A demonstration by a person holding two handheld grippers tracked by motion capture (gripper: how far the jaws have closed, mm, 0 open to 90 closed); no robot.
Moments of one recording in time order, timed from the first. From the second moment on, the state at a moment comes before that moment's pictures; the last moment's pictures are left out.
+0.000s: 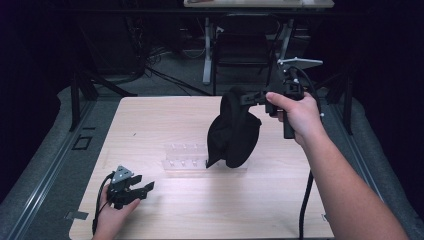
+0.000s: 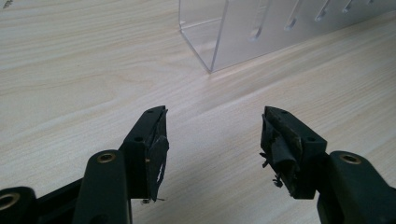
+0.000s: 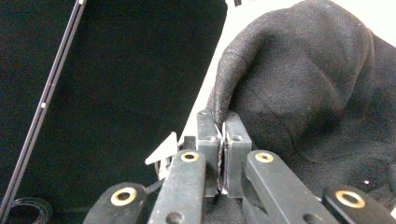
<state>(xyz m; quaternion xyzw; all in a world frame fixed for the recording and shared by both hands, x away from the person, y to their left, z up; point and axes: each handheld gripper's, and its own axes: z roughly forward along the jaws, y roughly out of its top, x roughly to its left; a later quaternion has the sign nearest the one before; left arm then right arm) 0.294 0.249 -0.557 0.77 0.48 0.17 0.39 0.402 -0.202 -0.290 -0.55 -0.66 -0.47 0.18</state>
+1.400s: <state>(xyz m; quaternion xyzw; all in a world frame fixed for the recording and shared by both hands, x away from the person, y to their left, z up) 0.299 0.206 -0.526 0.79 0.41 0.18 0.42 0.422 -0.177 -0.309 -0.56 -0.66 -0.47 0.18</state>
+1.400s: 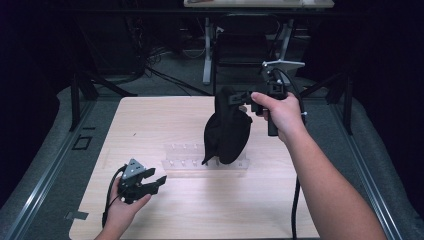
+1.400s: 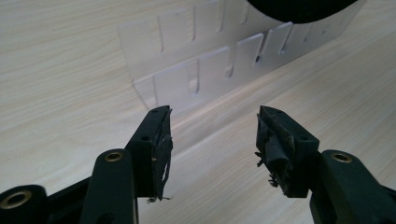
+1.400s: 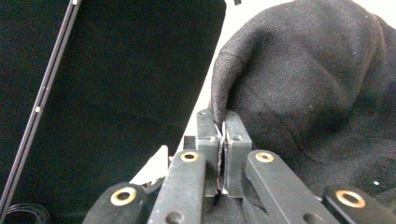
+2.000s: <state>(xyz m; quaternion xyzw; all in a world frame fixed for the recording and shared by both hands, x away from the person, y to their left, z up) 0.311 0.158 -0.504 0.80 0.37 0.18 0.43 0.423 -0.160 -0.313 -0.54 -0.66 -0.48 0.21</state>
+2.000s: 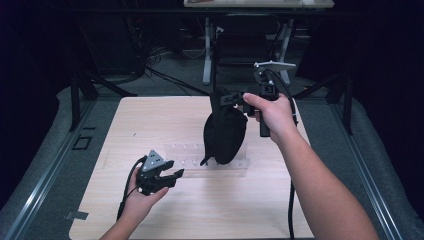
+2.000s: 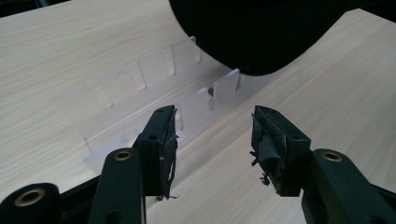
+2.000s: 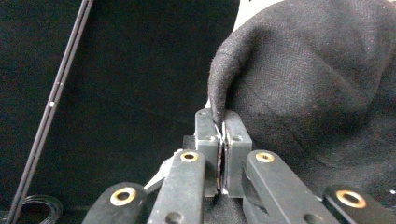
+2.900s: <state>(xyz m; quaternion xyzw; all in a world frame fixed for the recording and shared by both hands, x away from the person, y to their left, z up) 0.314 0.109 -0.486 0.82 0.33 0.18 0.44 0.424 -0.152 -0.317 -0.54 -0.65 -0.49 0.22</state>
